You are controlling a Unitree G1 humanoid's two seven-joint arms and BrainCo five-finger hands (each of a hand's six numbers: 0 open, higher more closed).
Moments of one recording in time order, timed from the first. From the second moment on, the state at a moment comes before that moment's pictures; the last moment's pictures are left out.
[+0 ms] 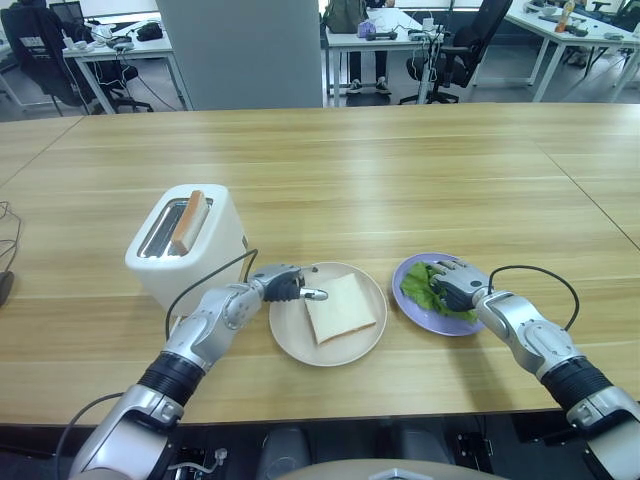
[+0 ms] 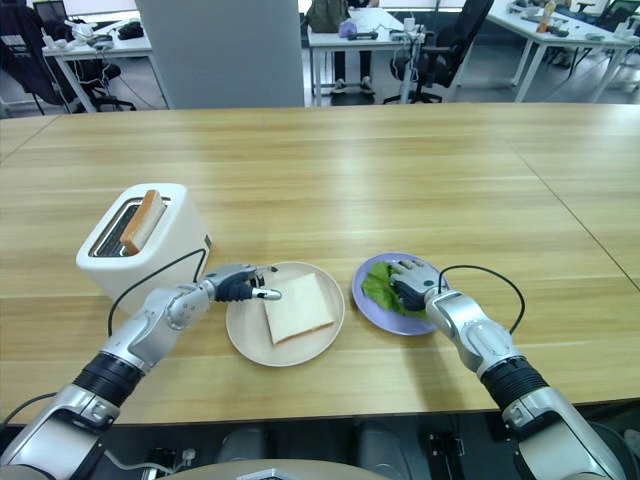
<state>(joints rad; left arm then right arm) -0.35 0.58 -0.40 0.21 0.68 -0.10 -0.34 -0.35 -0.65 0.49 0.38 -1.01 -0.08 0.13</state>
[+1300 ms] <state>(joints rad) -0.14 0.71 0.08 -0.29 0.84 0.23 -0.22 -0.15 -0.76 0.35 0.17 -0.98 0.01 0.18</state>
